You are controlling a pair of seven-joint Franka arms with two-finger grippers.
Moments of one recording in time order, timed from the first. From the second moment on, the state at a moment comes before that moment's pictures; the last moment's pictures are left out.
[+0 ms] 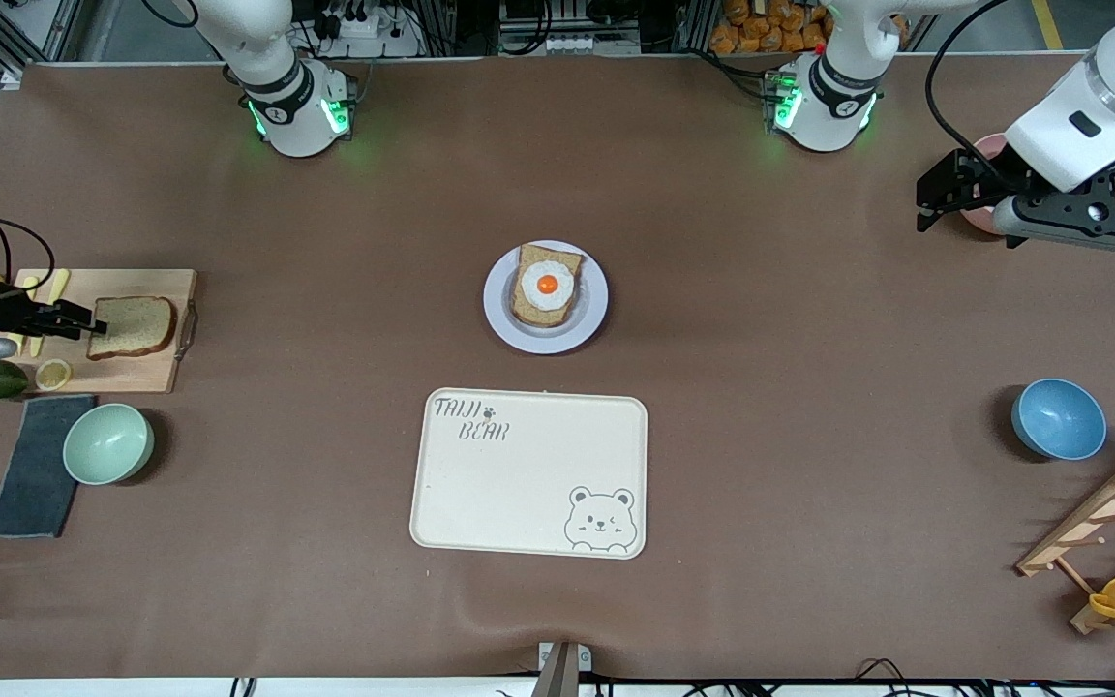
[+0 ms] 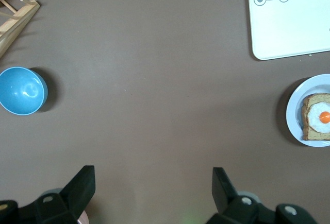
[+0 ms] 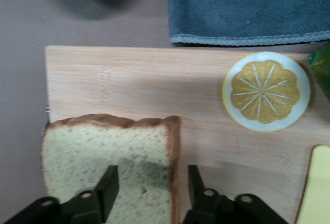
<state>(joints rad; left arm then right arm) -0.05 -0.07 -0.14 -1.63 -0.03 1.57 0.03 -0.59 0.49 -0.07 -1.96 0.26 2.20 -0.90</state>
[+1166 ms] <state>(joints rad) -0.05 0.03 -0.14 -1.61 -0.03 1.57 0.03 -0.61 0.53 -0.06 -1.91 0.28 2.12 -0.95</state>
